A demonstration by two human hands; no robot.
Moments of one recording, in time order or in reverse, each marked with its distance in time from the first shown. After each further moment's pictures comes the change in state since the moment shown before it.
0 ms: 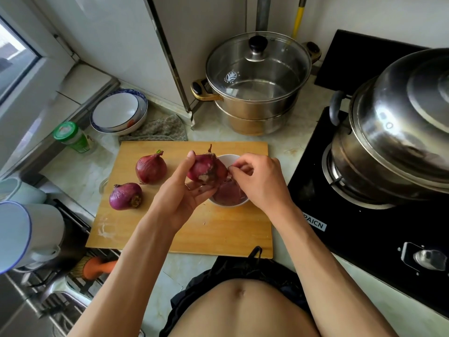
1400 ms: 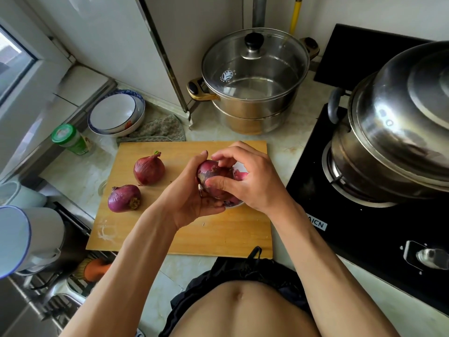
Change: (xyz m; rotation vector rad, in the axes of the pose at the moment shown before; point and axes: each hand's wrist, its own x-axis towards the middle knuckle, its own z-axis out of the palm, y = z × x) left_hand 0.001 0.010 0.019 0.312 -0.106 -0.264; right_hand 0.005 -0.006 -0.006 0.244 -0.101 -0.381
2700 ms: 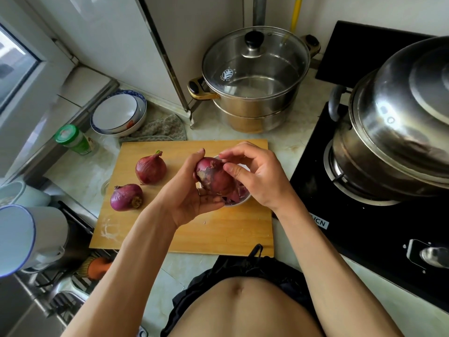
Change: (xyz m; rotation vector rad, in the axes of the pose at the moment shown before) left_hand -0.003 0.002 0.001 -0.072 0.050 -0.021; right_hand -0.003 0.015 -0.003 0.307 0.036 0.149
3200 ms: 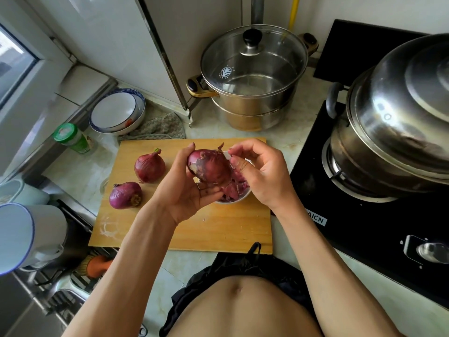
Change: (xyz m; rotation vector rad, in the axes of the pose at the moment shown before) left_hand -0.002 -0.001 0.000 -0.113 -0.013 0.033; right_hand -0.010 -0.005 0.000 -0.006 0.147 0.022
